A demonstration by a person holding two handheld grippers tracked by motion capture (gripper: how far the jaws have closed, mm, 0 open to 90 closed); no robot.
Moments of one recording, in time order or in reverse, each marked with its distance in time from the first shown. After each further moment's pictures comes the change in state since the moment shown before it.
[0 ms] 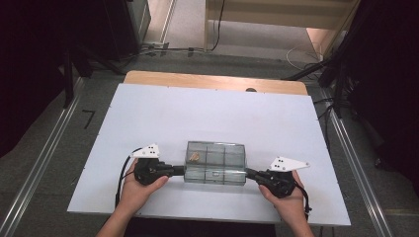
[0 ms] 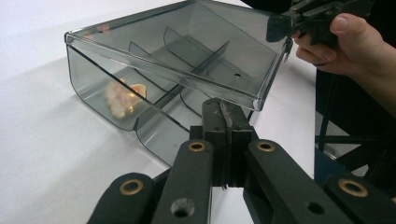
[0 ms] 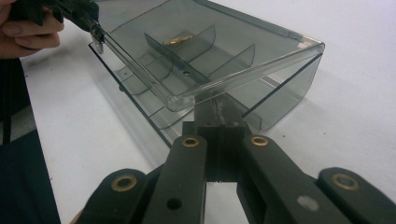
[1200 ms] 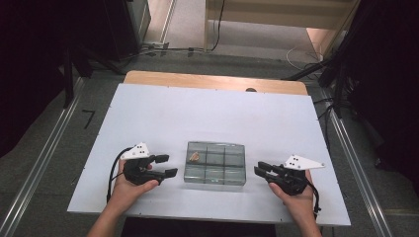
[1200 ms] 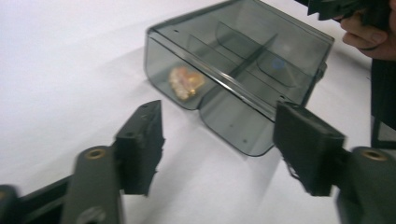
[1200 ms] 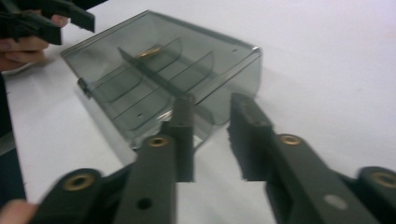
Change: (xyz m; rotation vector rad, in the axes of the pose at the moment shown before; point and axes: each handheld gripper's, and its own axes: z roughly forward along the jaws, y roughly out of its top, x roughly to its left) left arm 0.011 -0.011 -0.025 -0.031 0.183 0.036; right arm -0.027 -0.011 -0.020 -0.085 -0.047 0.041
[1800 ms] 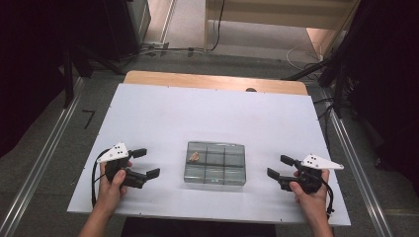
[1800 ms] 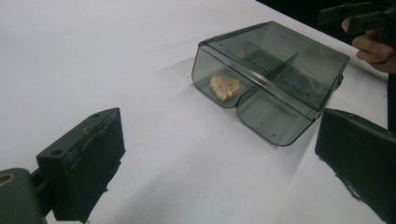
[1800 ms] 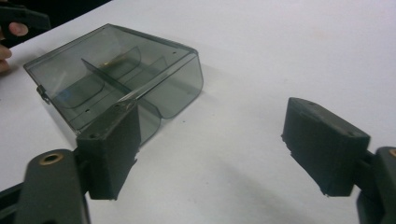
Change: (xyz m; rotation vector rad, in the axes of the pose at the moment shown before) left arm 0.020 -0.017 -0.037 -0.094 0.067 -0.009; right arm -0.030 -0.011 -0.026 -0.048 -0.073 0.055
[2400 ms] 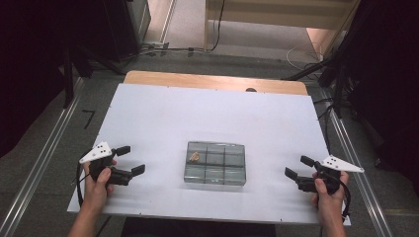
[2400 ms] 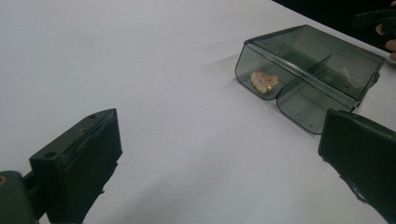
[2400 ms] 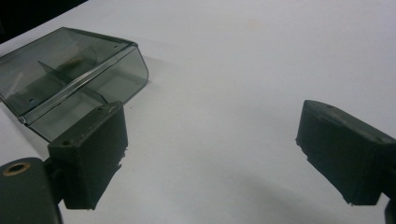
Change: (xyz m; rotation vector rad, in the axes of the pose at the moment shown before) left arm 0.024 -0.009 -0.028 -0.033 0.086 -0.019; right arm -0.037 -0.015 -0.031 -0.017 -0.090 0.067
